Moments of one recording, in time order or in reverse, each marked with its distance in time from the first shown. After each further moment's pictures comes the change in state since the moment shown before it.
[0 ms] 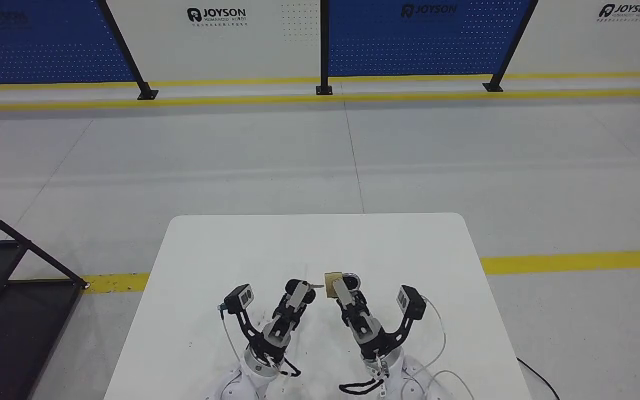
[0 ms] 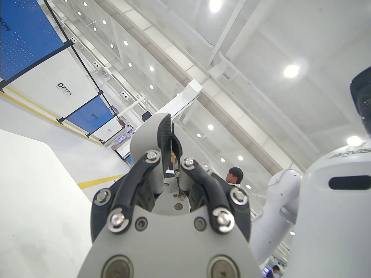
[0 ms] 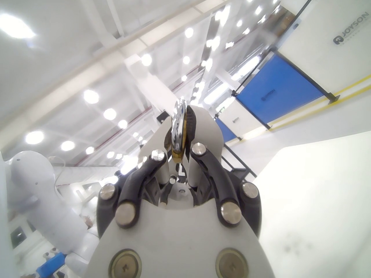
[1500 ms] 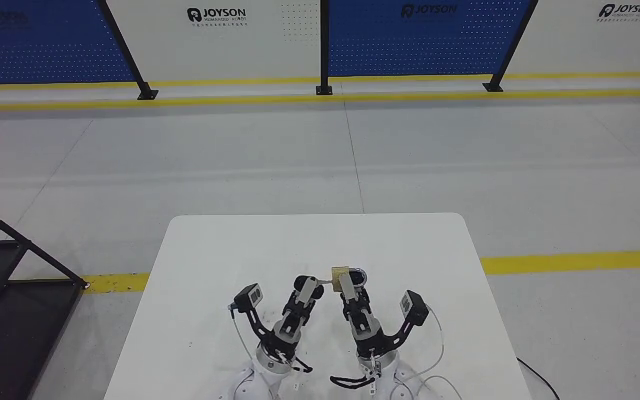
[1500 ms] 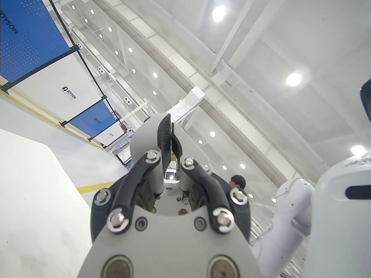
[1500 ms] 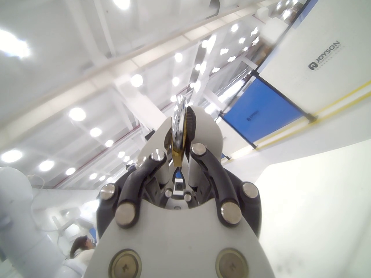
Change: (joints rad) left arm -0.008 -0.079 -0.001 0.038 0.022 0.029 0.015; right arm -0.005 -0.044 -0.018 0.026 -0.086 0.089 -0.190
